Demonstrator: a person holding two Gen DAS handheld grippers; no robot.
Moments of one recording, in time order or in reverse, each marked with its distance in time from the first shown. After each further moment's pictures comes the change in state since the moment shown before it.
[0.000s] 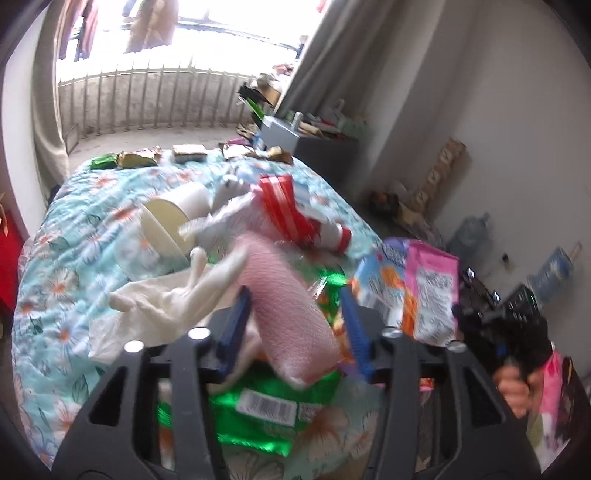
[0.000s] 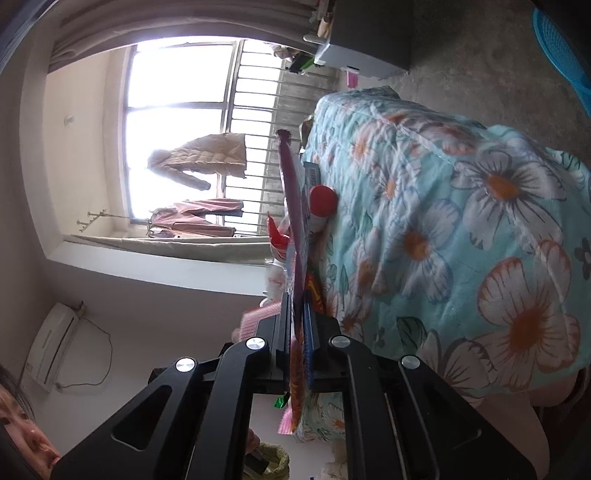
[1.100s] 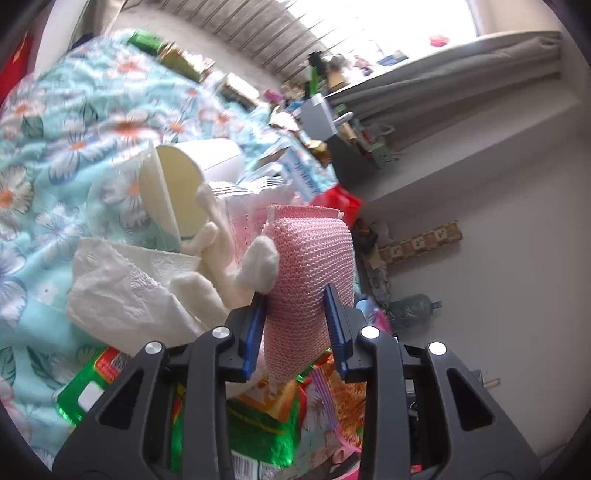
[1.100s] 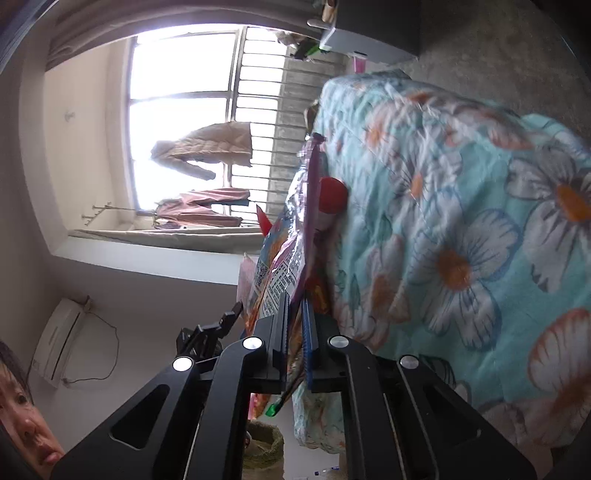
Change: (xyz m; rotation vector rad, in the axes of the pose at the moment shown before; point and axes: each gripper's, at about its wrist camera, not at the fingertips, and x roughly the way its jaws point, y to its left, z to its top) left arm 0.063 0.089 0.048 -0.582 0.079 -0.186; right arm 0.038 -0.007 0.026 -0.012 0.037 0.046
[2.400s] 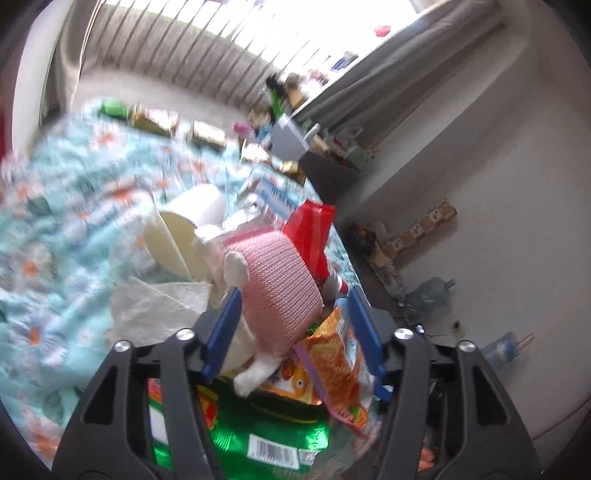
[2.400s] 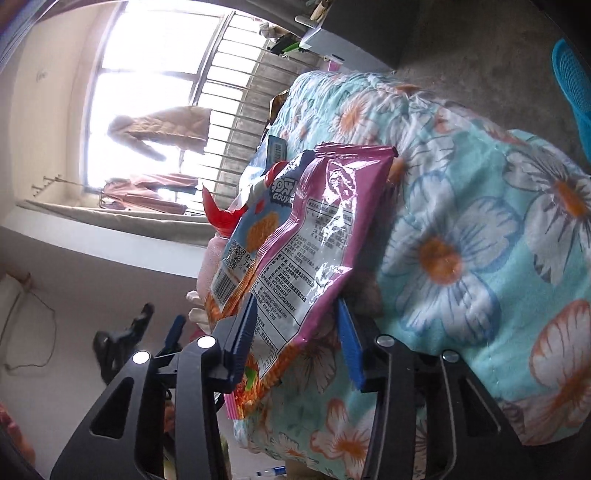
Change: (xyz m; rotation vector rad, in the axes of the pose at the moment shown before) left arm -0.031 -0.016 -0.010 0.198 -0.047 0.011; right arm 0.048 0.023 -0.010 -0.085 0.010 -0.264
